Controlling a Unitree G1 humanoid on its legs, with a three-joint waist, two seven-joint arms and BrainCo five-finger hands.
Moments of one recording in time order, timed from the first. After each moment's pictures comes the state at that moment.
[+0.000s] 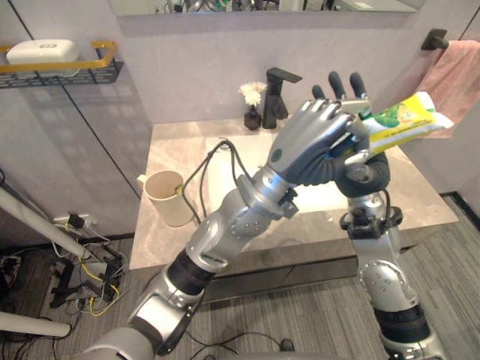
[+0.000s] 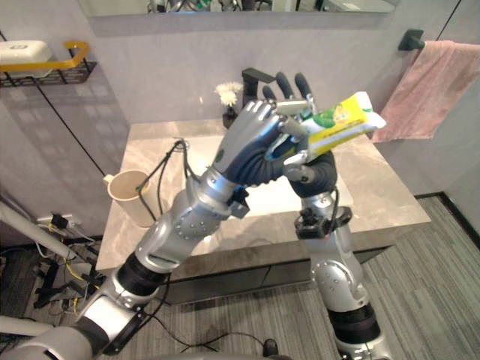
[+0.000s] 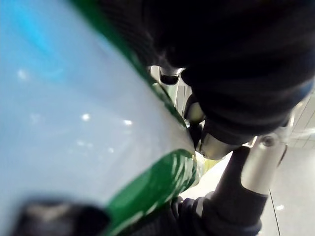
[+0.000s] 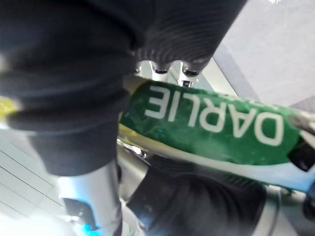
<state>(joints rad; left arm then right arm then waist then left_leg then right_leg) -0.61 0.11 -0.51 -0.24 0.66 -0.21 0.16 -0.20 -0.28 0.13 -0.43 1.01 -0.15 0.24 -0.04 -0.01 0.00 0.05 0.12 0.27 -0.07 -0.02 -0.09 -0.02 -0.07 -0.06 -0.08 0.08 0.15</state>
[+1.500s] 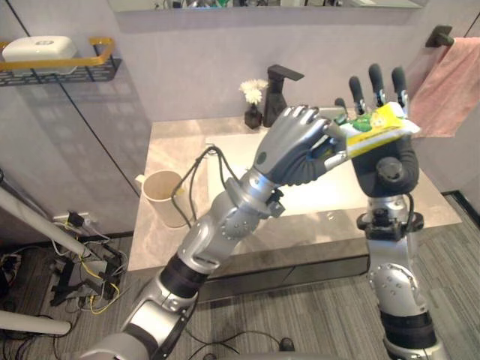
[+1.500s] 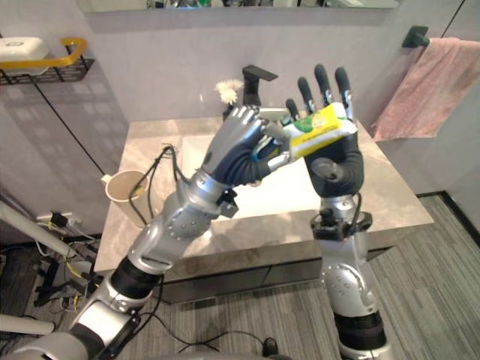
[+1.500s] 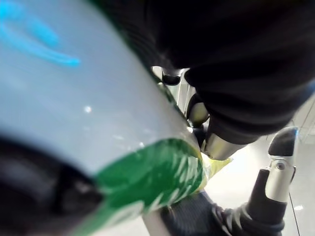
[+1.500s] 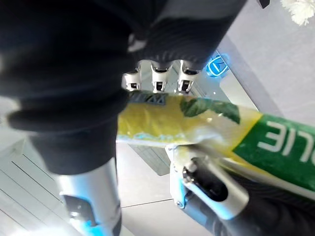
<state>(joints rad) -0.56 0.13 -0.47 -0.24 0.66 -0.24 0.15 -0.15 -0.26 0.06 -0.46 1.01 -0.19 0.24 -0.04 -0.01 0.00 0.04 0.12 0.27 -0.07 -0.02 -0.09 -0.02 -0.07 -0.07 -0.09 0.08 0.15</state>
